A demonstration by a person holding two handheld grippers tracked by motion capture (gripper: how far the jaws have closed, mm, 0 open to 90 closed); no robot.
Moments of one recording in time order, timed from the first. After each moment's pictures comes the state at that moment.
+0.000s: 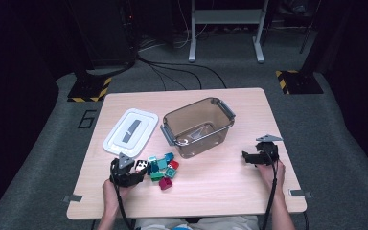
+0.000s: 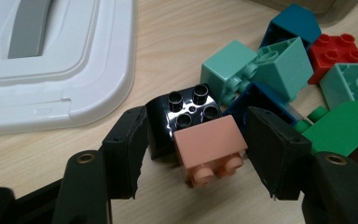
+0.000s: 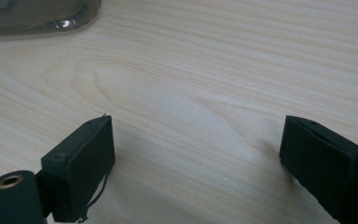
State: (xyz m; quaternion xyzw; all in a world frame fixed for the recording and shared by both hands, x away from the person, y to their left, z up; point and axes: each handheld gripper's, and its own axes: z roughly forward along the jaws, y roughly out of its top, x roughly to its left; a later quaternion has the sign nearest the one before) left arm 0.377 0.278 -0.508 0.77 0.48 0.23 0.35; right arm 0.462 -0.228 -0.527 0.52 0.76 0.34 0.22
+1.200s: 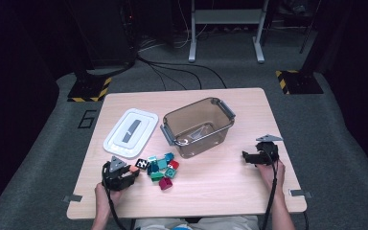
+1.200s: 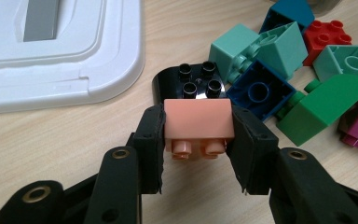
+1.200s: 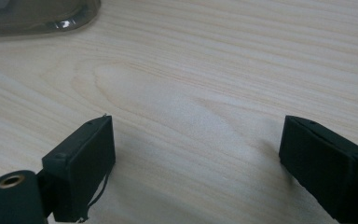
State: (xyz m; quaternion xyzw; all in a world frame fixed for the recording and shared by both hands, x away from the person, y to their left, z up) left arm 0.365 0.301 -0.503 0.78 0.47 0.21 0.36; right arm 0.462 -0.229 -0.527 0.52 0.76 0.34 0.22
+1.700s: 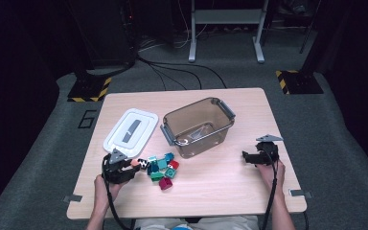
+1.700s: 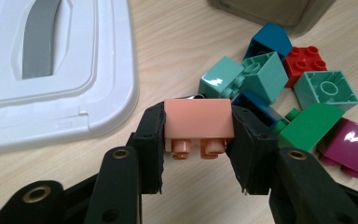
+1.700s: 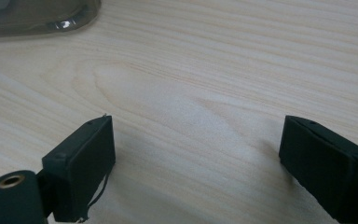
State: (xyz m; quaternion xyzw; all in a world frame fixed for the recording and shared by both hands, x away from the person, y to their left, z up) left arm 0.380 0.297 -0.479 0.80 0.44 0.20 0.36; right arm 0.462 -0.229 -0.527 0.52 0.76 0.34 0.22
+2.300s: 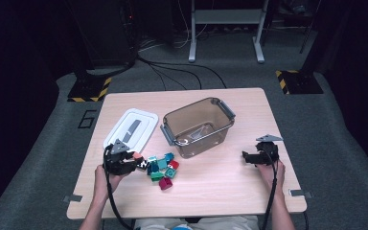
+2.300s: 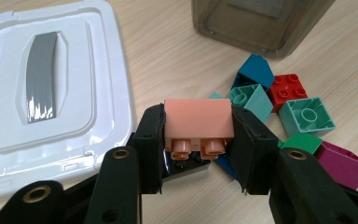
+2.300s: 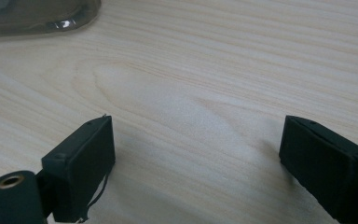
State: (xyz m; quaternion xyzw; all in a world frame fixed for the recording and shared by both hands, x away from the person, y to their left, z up) left arm 0.397 0.291 -0.450 0.81 0.41 0.19 0.36; right arm 0.462 -0.229 -0.527 0.52 0.76 0.34 0.22
